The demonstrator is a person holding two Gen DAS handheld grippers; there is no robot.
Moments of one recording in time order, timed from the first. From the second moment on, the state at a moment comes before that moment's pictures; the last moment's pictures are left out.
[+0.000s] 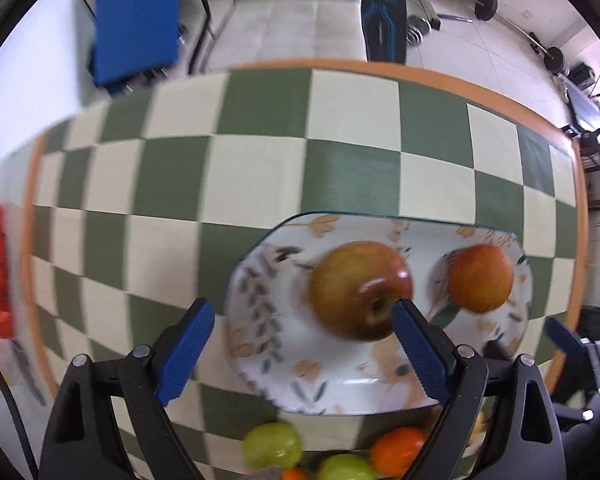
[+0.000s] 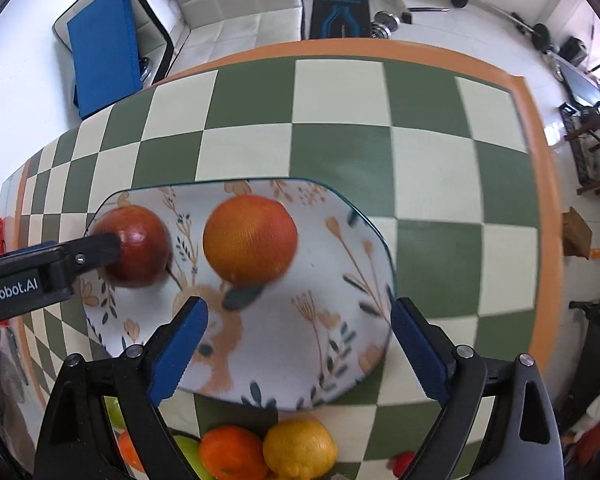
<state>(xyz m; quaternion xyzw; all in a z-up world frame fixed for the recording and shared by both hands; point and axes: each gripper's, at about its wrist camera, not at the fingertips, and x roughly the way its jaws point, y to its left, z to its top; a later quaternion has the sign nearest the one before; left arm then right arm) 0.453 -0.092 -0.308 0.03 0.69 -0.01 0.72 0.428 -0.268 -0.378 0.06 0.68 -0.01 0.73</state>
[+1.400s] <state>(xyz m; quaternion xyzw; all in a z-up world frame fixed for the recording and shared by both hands) 0.263 -0.061 -0.139 0.03 0.53 -0.03 0.85 0.239 -0.243 -0.171 0.09 0.54 -0.01 0.84</state>
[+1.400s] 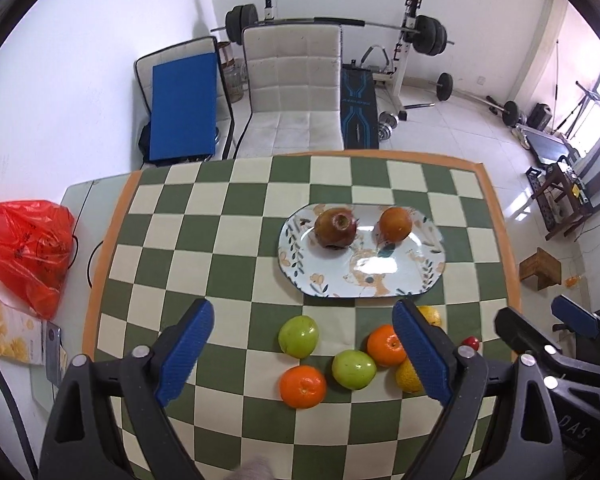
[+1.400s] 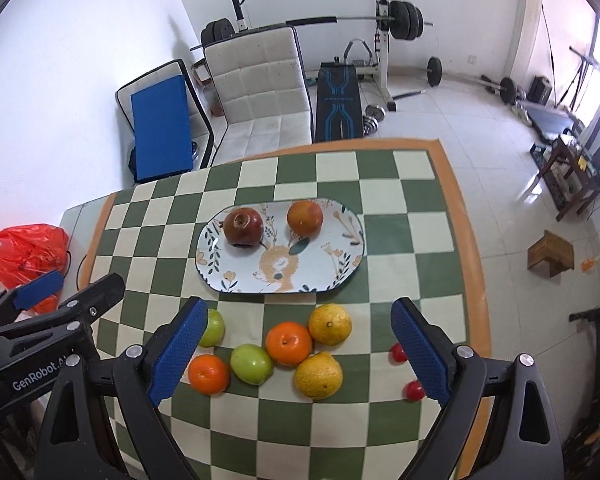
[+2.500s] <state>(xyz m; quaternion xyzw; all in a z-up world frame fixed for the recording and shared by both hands) 0.234 -0.089 -0.374 0.15 0.73 -0.07 0.66 0.200 -0.250 -0.430 0.16 0.75 0.02 0.64</state>
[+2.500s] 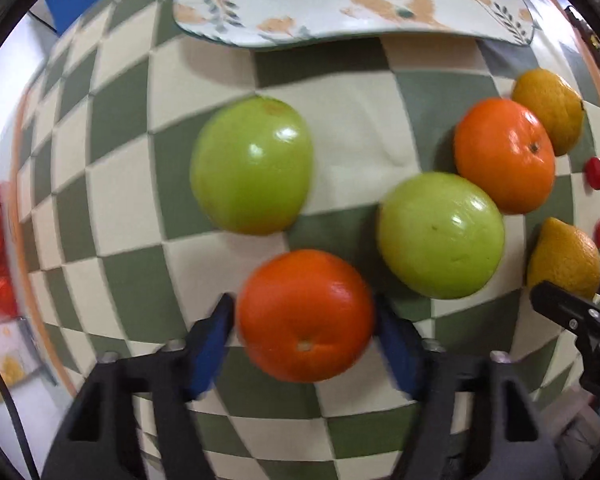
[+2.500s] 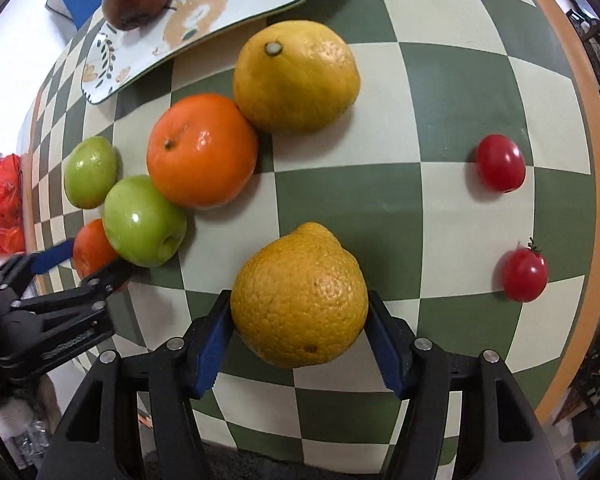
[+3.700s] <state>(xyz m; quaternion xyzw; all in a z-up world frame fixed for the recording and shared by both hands) 0.251 -0.063 -0.266 0.01 0.68 -0.09 0.73 0.226 -0.254 -0.359 0.19 0.73 0.05 0.66</state>
